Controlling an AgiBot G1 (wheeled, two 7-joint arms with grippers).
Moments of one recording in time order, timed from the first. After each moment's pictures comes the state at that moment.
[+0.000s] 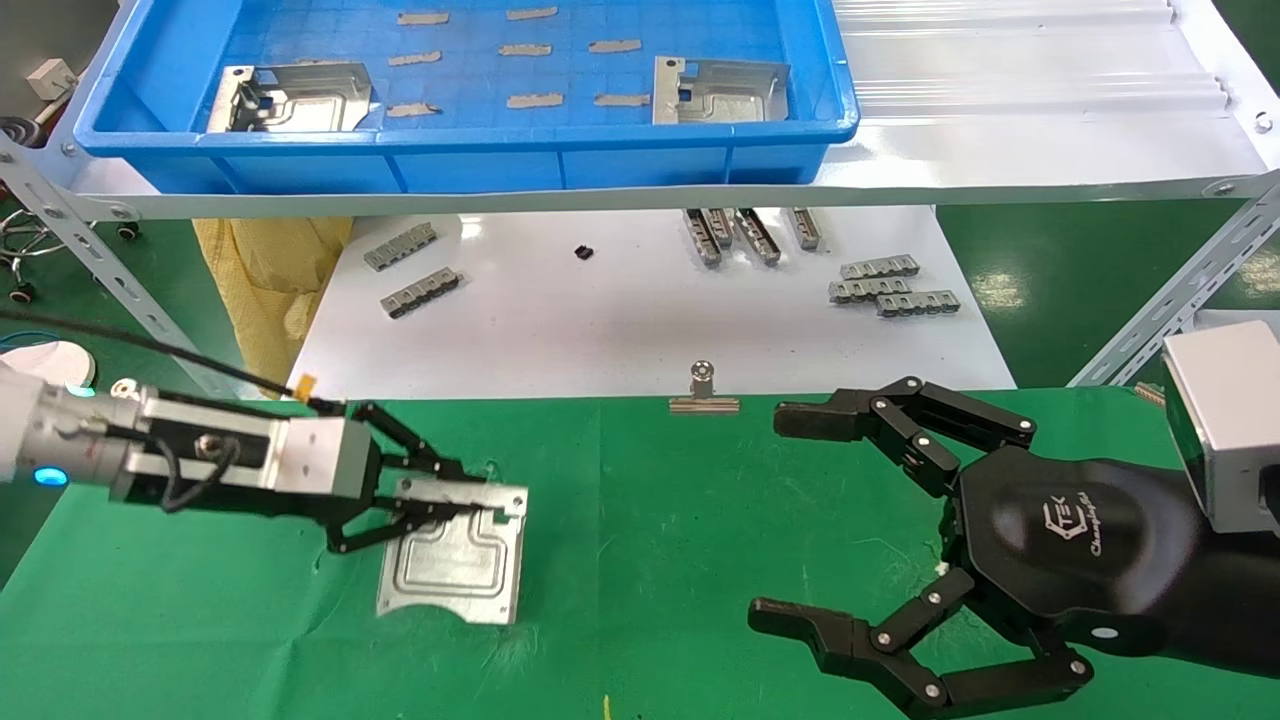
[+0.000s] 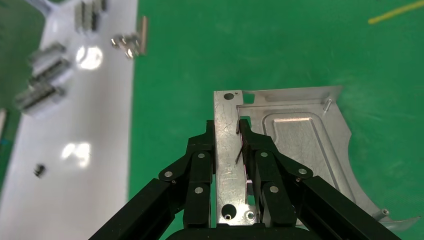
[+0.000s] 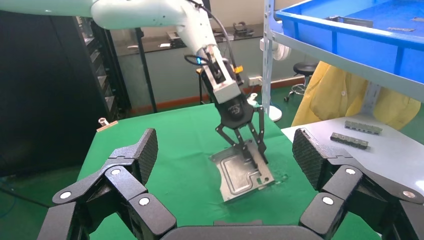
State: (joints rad) left arm -1.77 1.03 0.71 -0.14 1.39 1.54 0.78; right arm 1.09 -0.57 -0.38 1.24 -0.64 -1.44 0.12
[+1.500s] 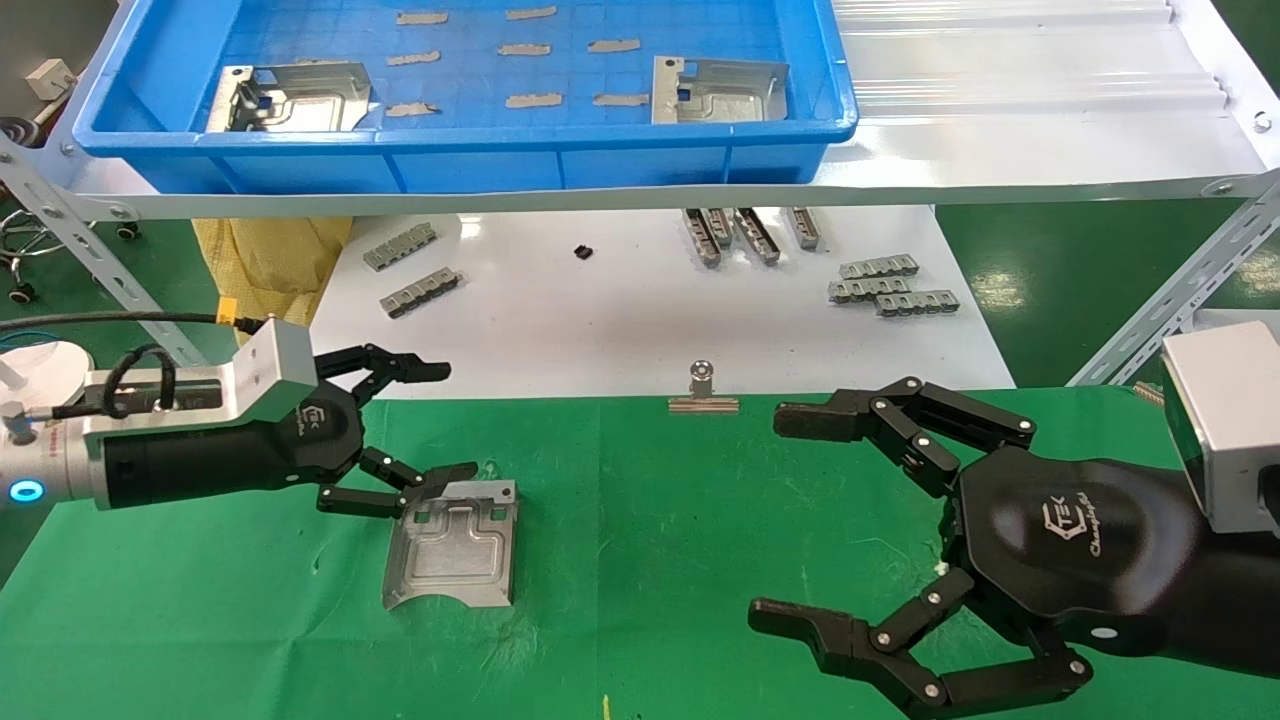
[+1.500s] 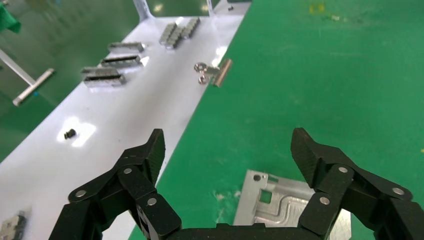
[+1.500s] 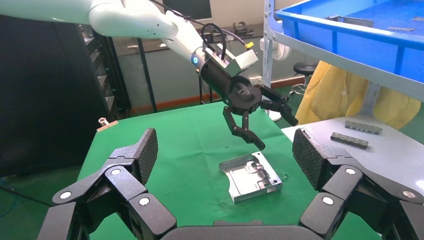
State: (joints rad) left arm -1.68 0.99 0.58 -0.03 1.20 1.58 0.62; right arm 1.09 -0.56 -0.38 1.24 -0.64 -1.44 0.12
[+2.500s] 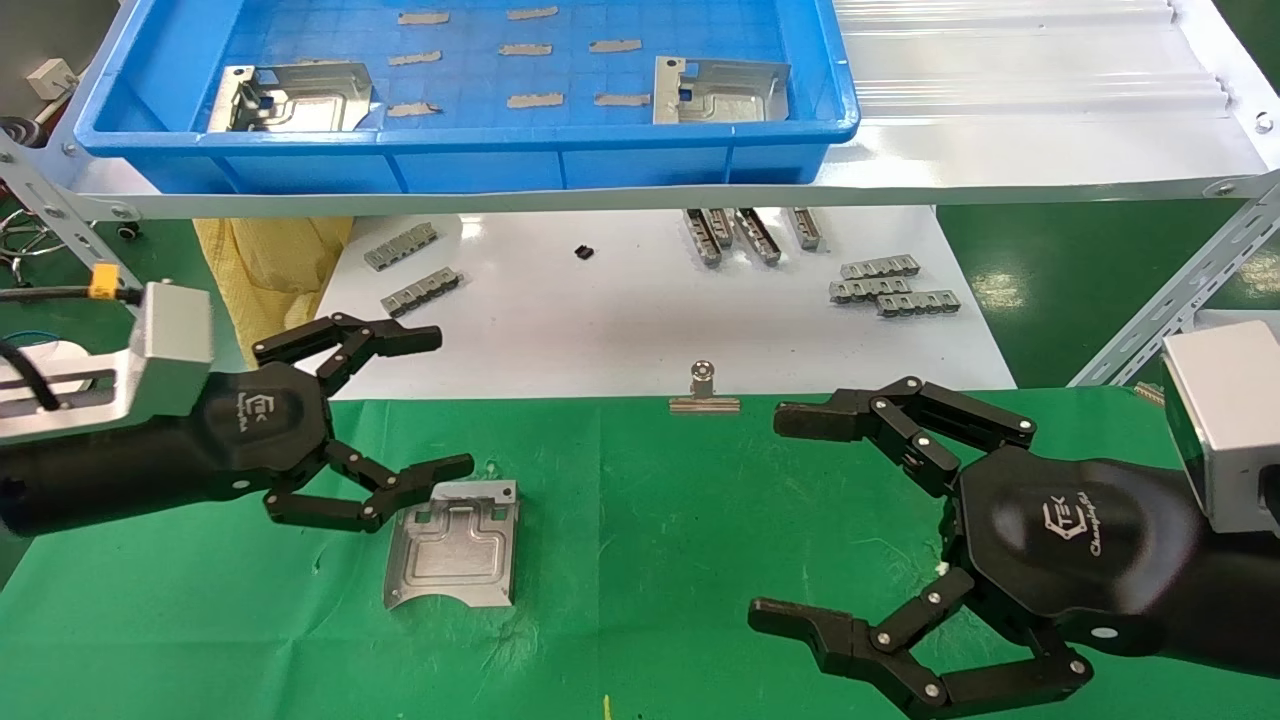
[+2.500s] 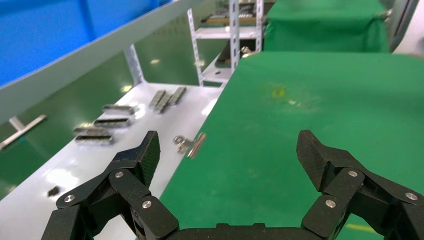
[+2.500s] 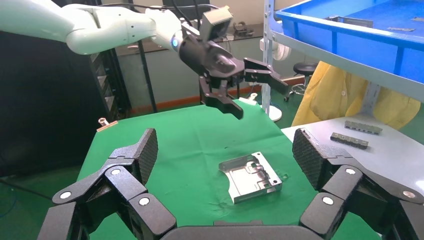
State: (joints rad) left arm -1.35 0.79 0.42 -0.70 0.95 1.53 0.19; right arm 1.09 -0.56 -0.38 1.24 -0.64 -1.44 0.12
